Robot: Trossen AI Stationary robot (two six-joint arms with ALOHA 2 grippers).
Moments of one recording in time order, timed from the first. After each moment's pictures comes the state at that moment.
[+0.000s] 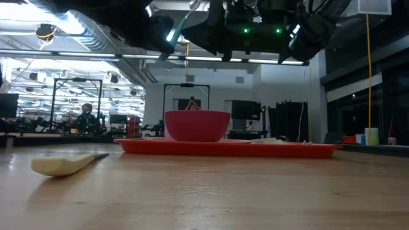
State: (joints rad) left arm -0.24 1.37 0.68 0.39 -1.18 0.06; right arm -0.07 1.81 0.89 1.10 0.14 -0.06
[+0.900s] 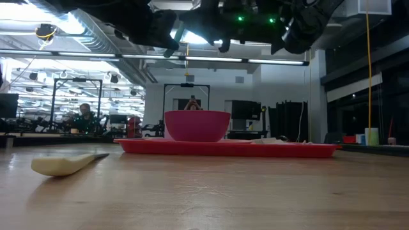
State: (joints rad) left arm -0.22 1.37 0.68 0.46 -1.12 0.09; right arm -0.07 1.81 0.96 1.12 0.18 -0.03
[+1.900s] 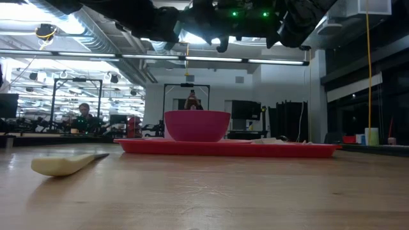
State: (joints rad) left arm -0.20 1.37 0.68 0.61 -1.16 0.27; right arm -0.07 1.81 1.03 1.02 0.25 0.04
